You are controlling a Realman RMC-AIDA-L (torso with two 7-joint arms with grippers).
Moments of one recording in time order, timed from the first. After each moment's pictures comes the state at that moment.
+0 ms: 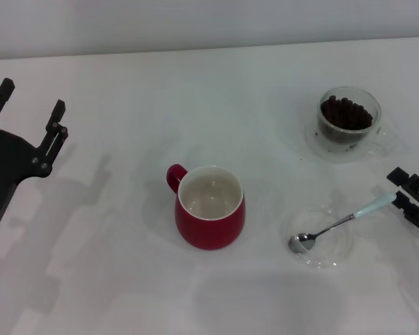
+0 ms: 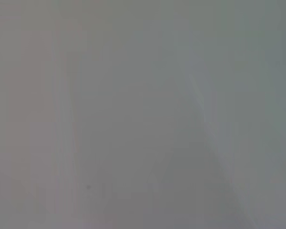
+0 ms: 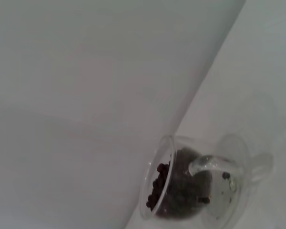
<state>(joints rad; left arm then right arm) -0.34 -2.08 2.71 0.22 -0.93 1.53 0.18 0.13 2.00 -0.27 -0.04 1.43 1.43 -1.49</state>
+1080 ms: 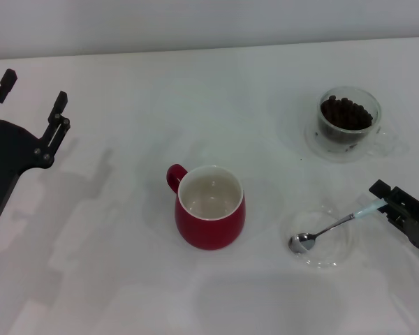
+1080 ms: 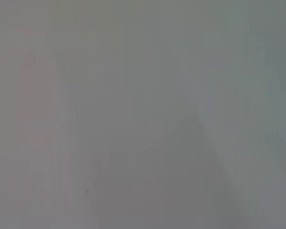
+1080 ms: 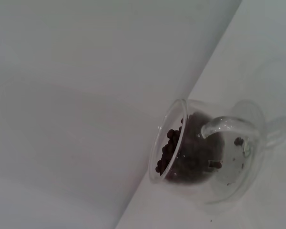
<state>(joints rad) -0.37 -2.08 2.70 0.21 -0.93 1.51 0.18 0.14 2.01 -0.32 -0.03 1.42 1.44 -1.52</state>
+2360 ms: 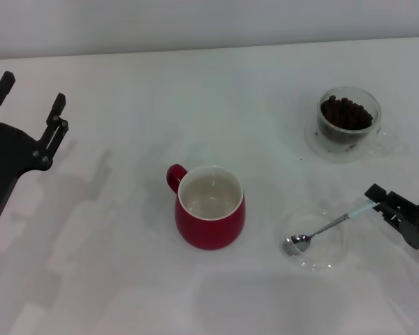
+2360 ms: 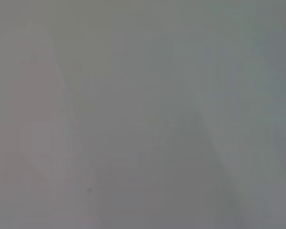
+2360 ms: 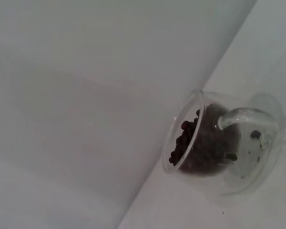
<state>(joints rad) -0.36 -2.08 2.70 0.21 -0.93 1.52 0.18 0.14 2.01 -0.34 -0.02 1.42 1.46 -1.55</state>
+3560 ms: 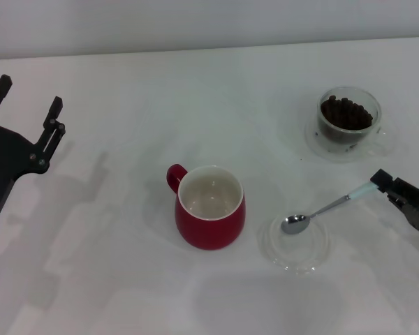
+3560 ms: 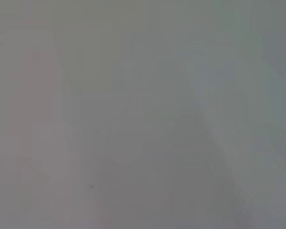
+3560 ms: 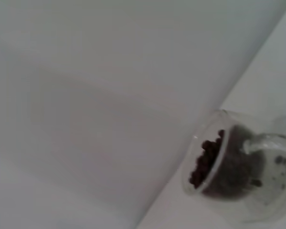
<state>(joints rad) -0.36 -2.08 2.70 0.20 -0.93 1.52 0.18 0.16 2.01 -0.32 -0.03 1.44 1.49 -1.59</state>
